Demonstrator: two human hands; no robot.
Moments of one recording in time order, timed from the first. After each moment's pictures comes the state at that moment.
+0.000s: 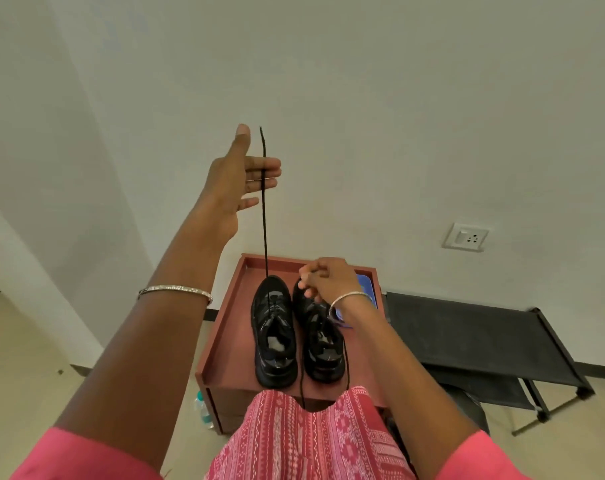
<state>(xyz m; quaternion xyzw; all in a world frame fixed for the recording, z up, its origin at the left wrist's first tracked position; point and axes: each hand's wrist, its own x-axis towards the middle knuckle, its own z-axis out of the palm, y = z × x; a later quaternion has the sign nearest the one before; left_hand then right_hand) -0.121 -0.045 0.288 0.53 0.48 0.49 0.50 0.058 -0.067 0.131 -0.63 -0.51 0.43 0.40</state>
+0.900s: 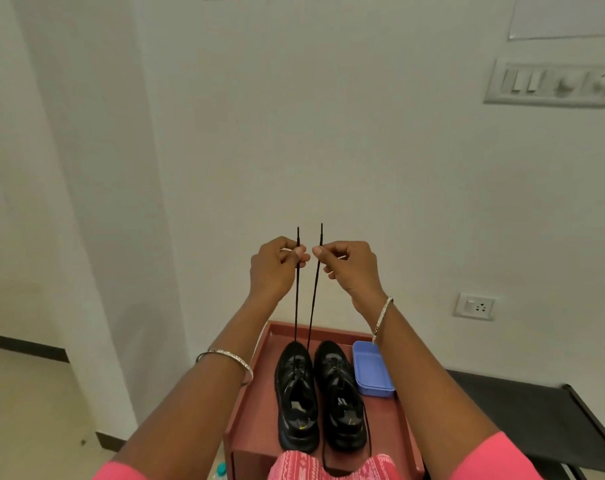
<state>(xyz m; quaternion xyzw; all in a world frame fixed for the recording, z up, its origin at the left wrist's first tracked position) -0.120 -0.089 0.277 0.62 0.48 0.55 0.29 0.028 -0.098 0.282 -0.53 -0.58 0.23 0.58</state>
